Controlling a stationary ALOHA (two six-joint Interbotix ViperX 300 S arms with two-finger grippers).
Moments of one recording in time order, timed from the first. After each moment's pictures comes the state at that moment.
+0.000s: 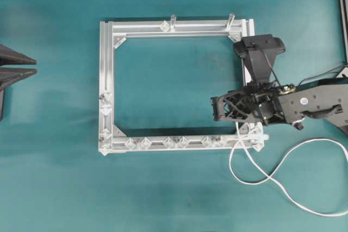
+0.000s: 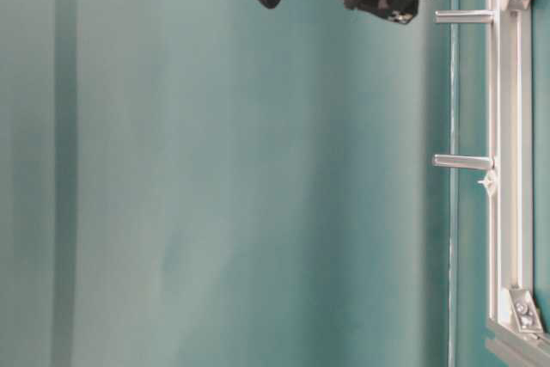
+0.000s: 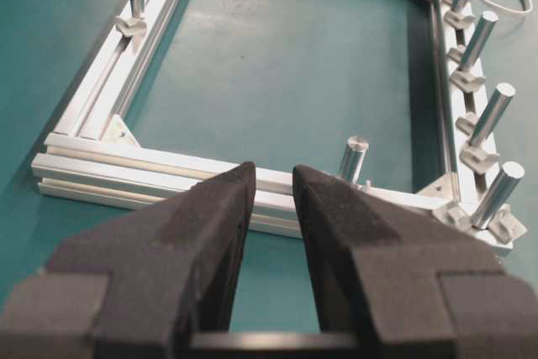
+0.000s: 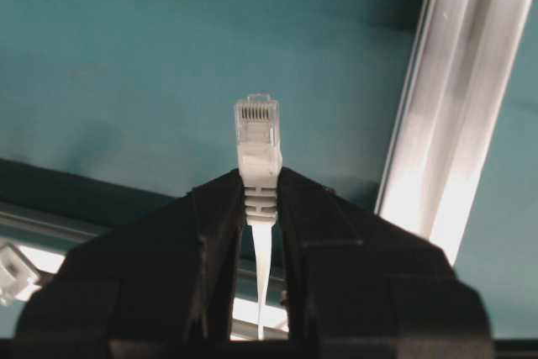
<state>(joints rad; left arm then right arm) 0.17 -1.37 1.42 -0.07 0.21 -0.01 0.17 -0.08 0.64 -0.38 0.77 2.01</state>
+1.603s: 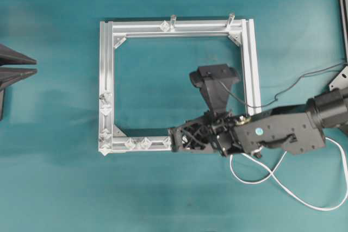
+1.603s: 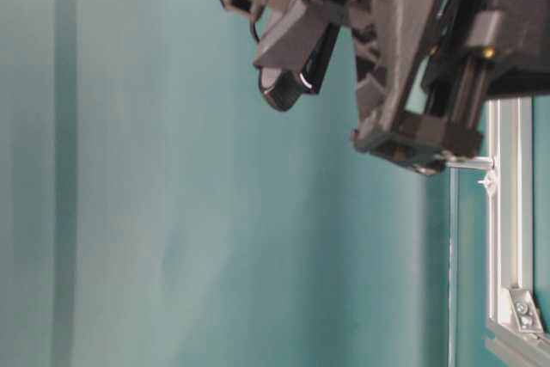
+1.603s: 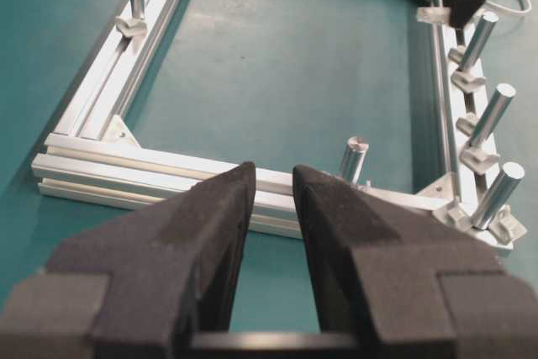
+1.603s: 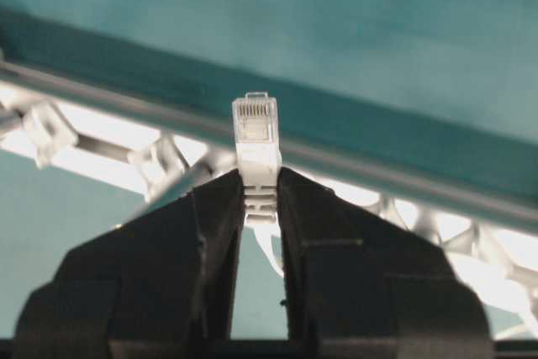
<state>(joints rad) 0.17 -1.38 1.42 -0.07 0.21 -0.01 0.27 0.16 0.38 -0.36 0.70 2.09</state>
